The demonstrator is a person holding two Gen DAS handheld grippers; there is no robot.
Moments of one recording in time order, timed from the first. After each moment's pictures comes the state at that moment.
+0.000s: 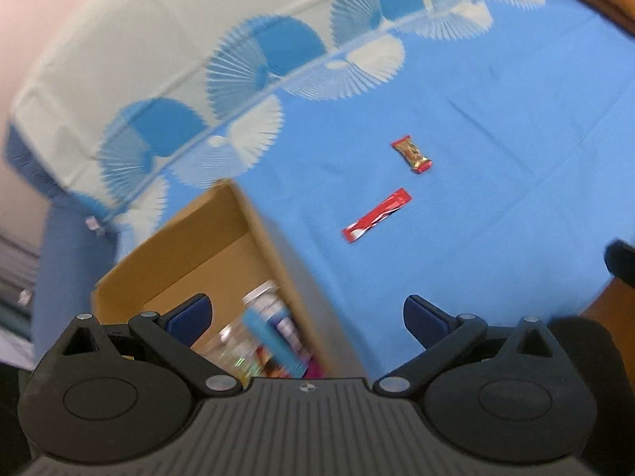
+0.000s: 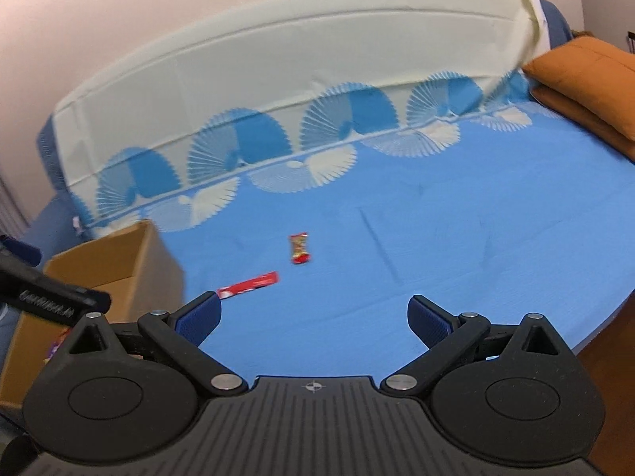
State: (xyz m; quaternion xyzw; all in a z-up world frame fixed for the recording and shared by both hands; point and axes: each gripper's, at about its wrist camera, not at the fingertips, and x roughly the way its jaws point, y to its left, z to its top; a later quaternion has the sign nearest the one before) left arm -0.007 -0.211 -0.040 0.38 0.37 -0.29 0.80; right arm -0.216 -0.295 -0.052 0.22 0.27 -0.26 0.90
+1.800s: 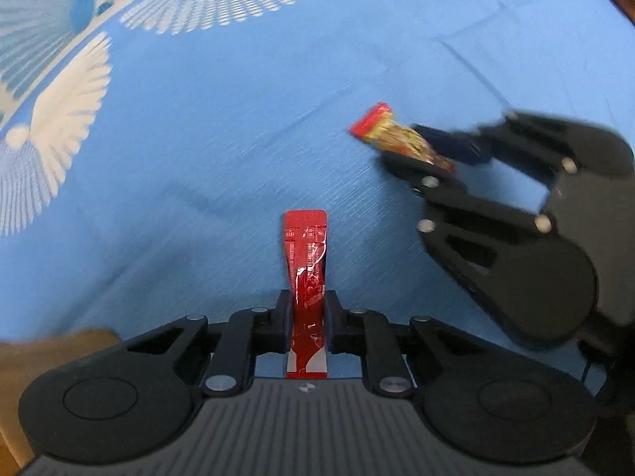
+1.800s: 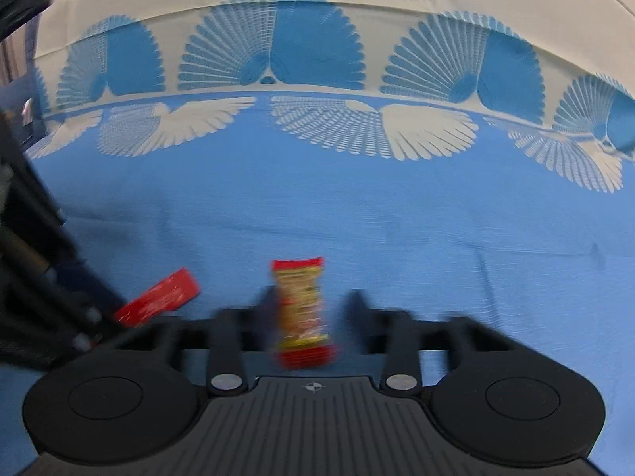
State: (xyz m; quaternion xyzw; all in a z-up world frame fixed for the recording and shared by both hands) left arm 0.155 -0.350 -0.197 0.36 0.51 -0.40 0.67; right arm 0.055 -0.410 -0.241 0.08 0.34 -0.15 0.93
